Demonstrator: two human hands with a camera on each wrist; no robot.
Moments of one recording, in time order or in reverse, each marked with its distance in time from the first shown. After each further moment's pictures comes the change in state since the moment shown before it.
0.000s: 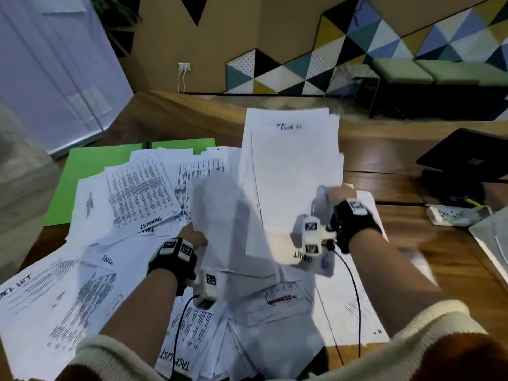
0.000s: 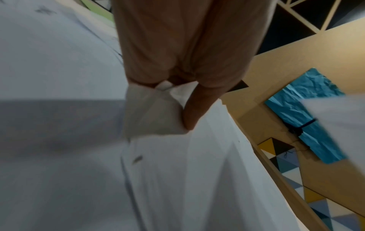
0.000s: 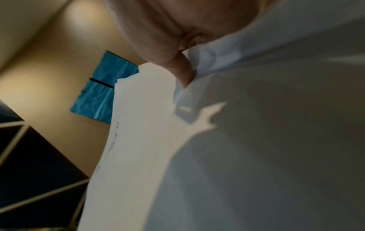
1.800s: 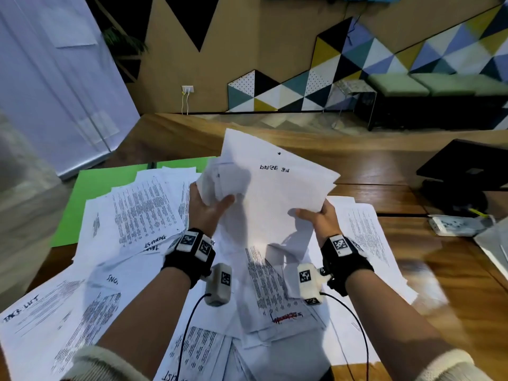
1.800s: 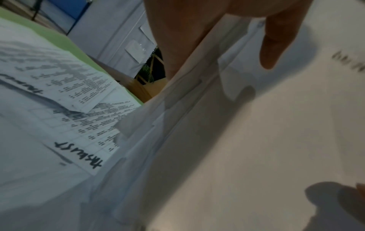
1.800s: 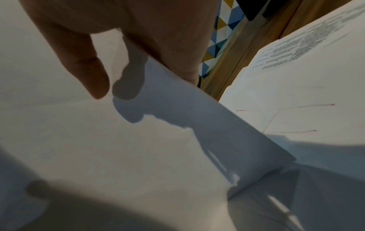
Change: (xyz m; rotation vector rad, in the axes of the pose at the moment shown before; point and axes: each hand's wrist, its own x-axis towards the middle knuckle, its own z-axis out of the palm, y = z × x) left_hand -0.071 0.086 -0.022 -0.664 0.141 0.623; right_hand -0.047 -0.007 0.032 1.103 -0.165 -0.241
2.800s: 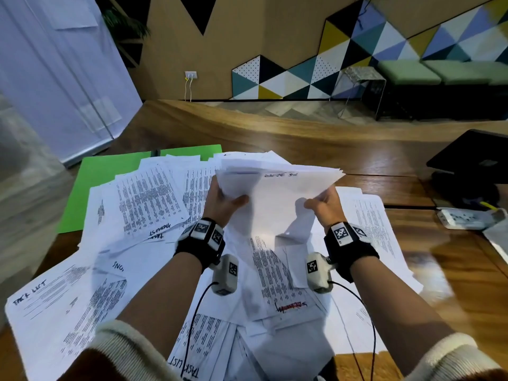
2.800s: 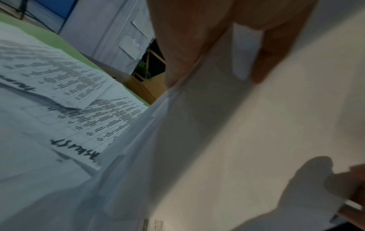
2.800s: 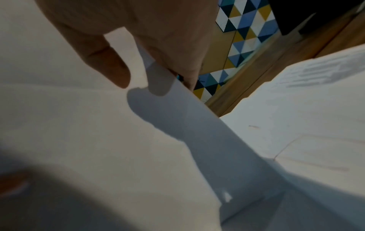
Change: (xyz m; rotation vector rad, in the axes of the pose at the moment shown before) left_hand 0.008 -0.018 0.012 0.027 -0.157 -0.071; right_hand 0.006 -0.003 0.006 -0.197 0.002 -0.087
